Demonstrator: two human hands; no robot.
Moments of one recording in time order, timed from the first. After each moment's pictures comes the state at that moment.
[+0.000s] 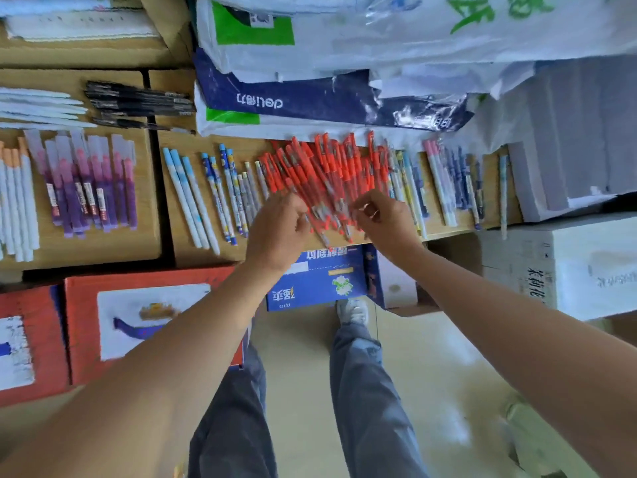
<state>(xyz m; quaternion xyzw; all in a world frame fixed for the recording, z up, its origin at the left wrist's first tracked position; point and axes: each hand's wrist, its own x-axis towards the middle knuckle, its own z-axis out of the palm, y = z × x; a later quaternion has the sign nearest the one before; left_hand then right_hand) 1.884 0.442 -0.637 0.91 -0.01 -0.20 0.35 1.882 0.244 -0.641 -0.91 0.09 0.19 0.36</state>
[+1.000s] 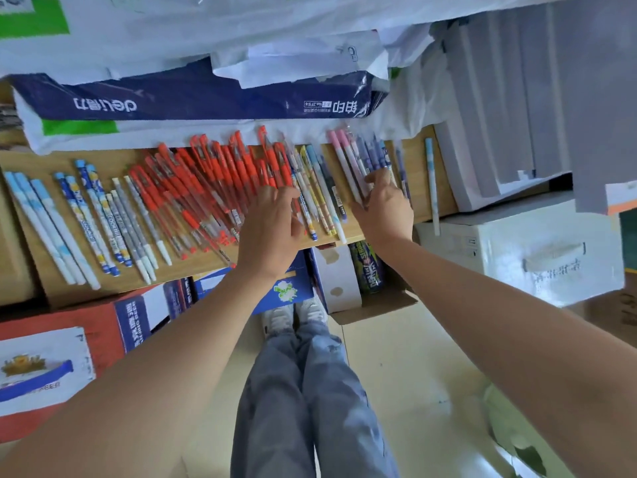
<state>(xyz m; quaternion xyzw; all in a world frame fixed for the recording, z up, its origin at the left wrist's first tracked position) 1.897 0.281 -0.659 0.93 -0.08 -0.20 0.29 1.895 0.093 -0.673 -0.95 0.20 0.17 0.19</state>
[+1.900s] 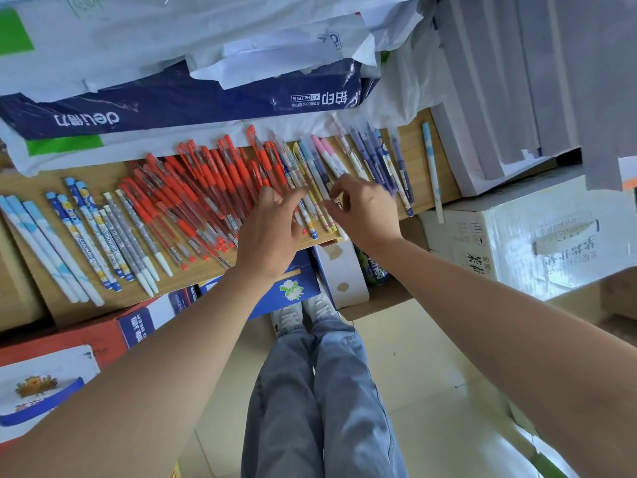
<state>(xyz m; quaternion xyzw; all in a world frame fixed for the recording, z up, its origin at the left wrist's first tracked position) 1.904 0.281 -0.666 0.93 -0.13 -0.25 0.24 1.890 0.111 -0.675 -0.96 0.08 0.12 0.24</state>
